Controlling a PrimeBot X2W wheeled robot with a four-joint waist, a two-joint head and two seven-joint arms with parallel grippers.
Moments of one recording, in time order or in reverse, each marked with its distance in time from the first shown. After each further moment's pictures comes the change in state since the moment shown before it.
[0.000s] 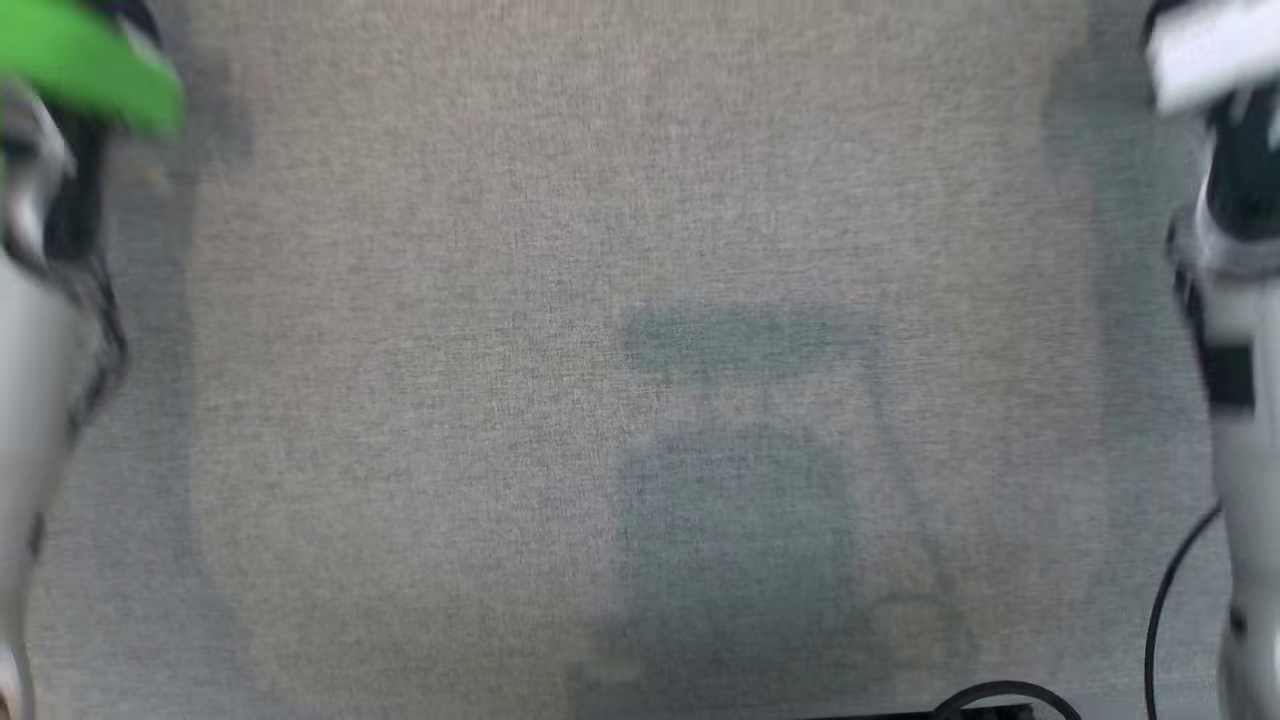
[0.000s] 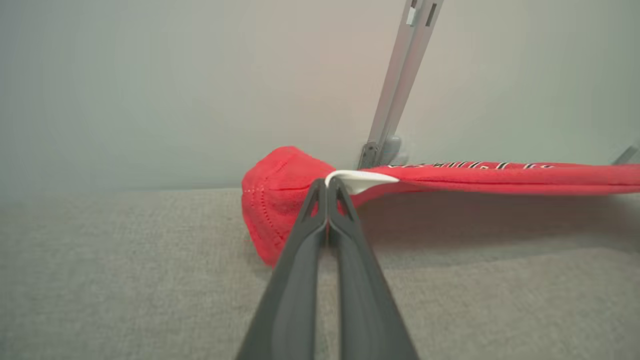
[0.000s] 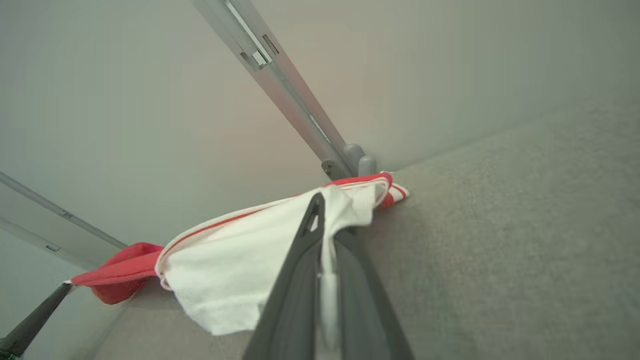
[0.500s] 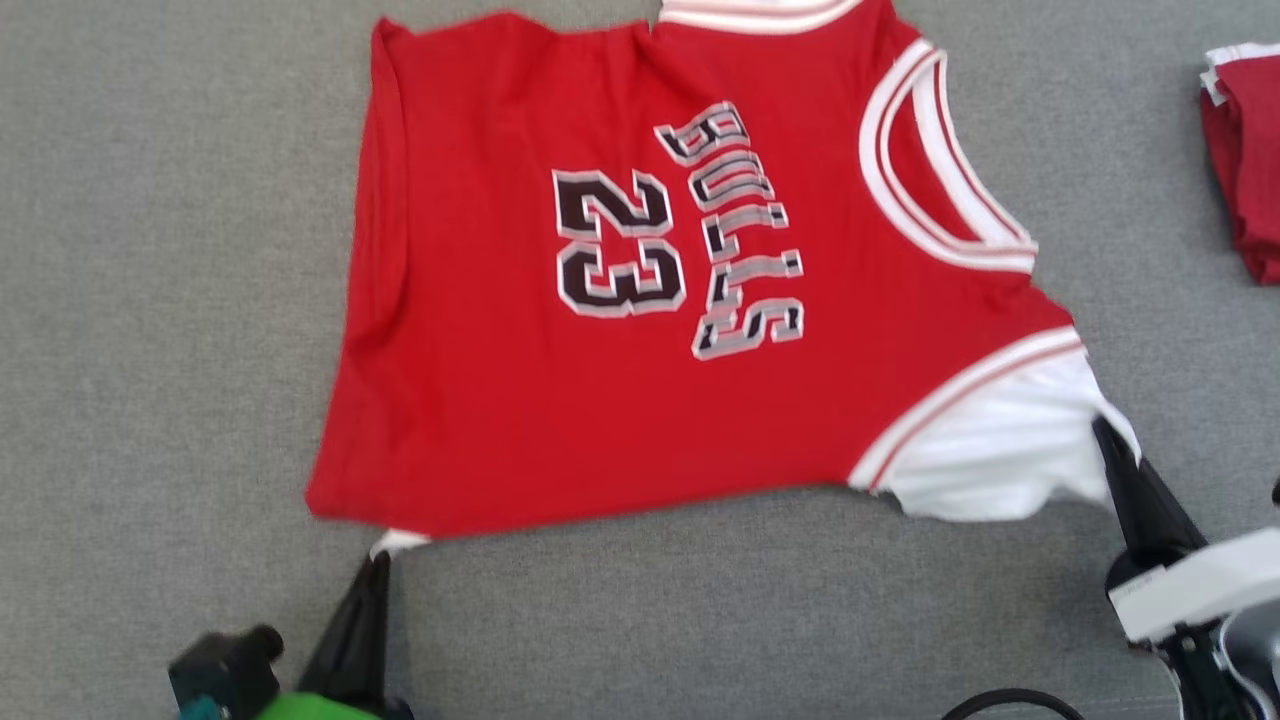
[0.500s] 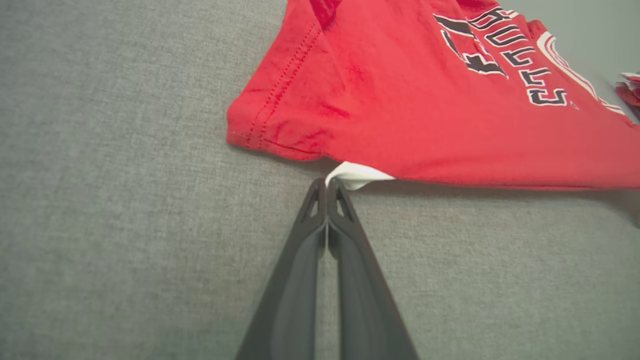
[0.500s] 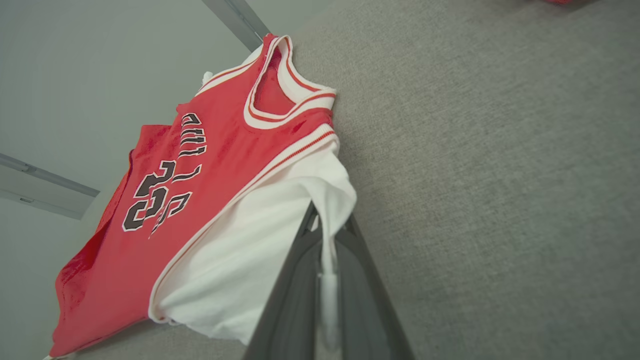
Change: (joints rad) left arm 1.073 0.004 -0.055 -0.532 -0.065 0.315 -0.029; right arm 0.859 -0.053 -0.019 -0.190 0.091 0.001 -0.053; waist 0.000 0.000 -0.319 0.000
